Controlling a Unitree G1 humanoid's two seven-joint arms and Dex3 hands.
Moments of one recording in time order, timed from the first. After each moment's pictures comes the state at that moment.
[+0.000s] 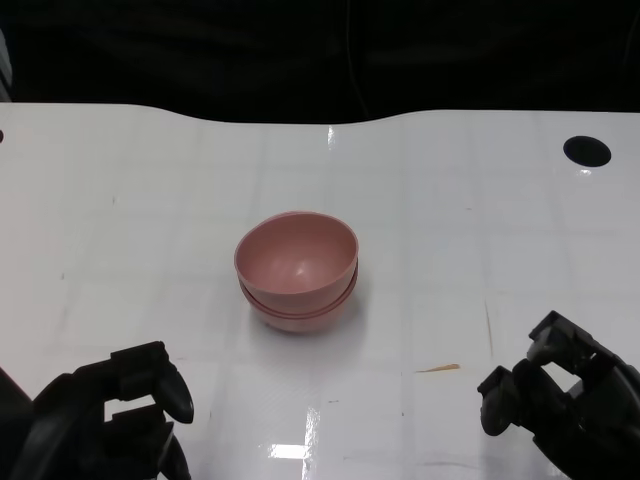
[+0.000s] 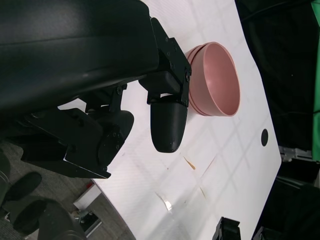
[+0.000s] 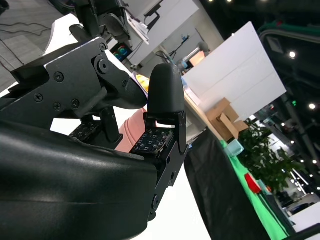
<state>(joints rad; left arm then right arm) 0.33 0.32 0.10 -0.52 -0.30 0.46 -0.35 0.22 -0.02 -0.14 -0.17 0.76 0.33 0.47</state>
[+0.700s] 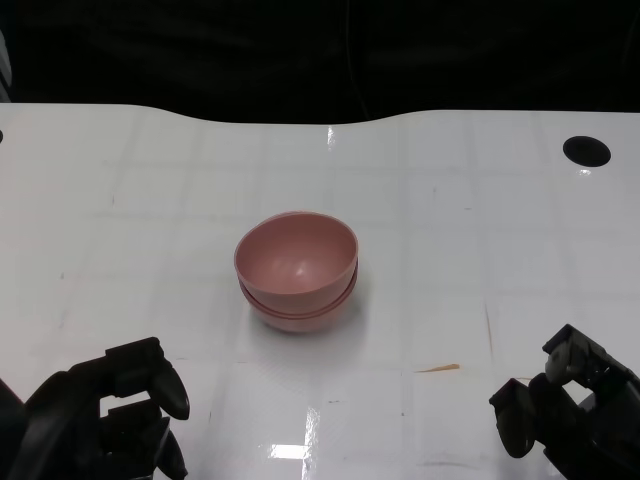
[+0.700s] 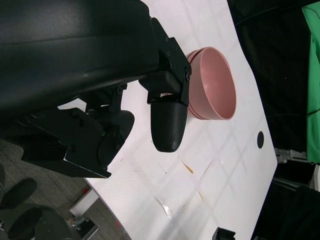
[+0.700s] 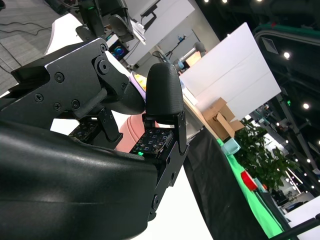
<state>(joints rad) 0.33 0.32 0.10 -0.50 -0.30 0.42 -0.35 0.25 -0.02 -0.16 -0.15 0.75 0.31 0.52</state>
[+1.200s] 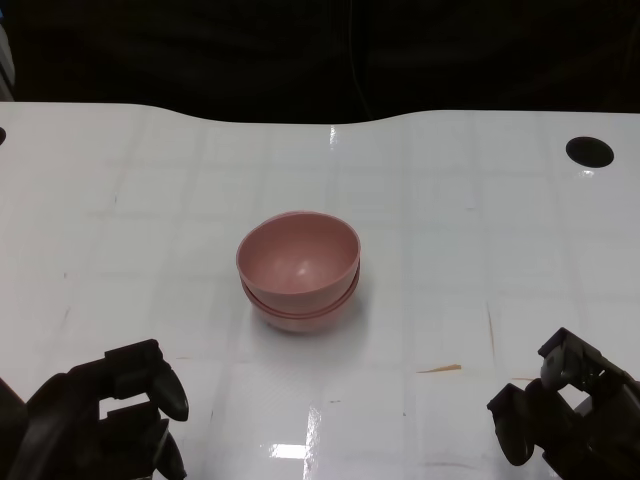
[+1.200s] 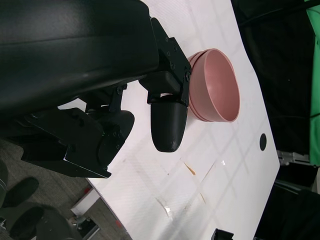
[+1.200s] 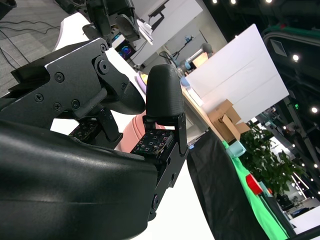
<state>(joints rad) 0.33 0.32 0.10 -0.50 -0.30 0.42 -0.35 0.24 -0.02 -0.16 -0.13 0.72 0.30 0.55</state>
